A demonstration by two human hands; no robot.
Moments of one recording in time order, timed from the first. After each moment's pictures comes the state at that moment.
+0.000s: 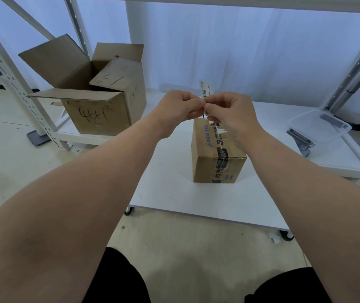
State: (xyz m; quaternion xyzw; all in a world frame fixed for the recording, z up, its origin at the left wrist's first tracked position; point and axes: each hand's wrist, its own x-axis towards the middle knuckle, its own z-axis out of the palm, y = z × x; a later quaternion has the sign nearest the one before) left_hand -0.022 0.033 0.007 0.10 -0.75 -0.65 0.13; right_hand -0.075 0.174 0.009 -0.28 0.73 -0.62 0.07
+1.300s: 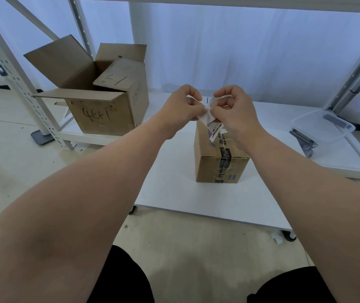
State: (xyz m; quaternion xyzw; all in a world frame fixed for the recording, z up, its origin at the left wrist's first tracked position) left_hand -0.017 0.036 0.007 0.10 -0.77 -0.61 0.17; right_hand -0.076 0.170 0.005 -0.27 0.73 -0.62 0.05
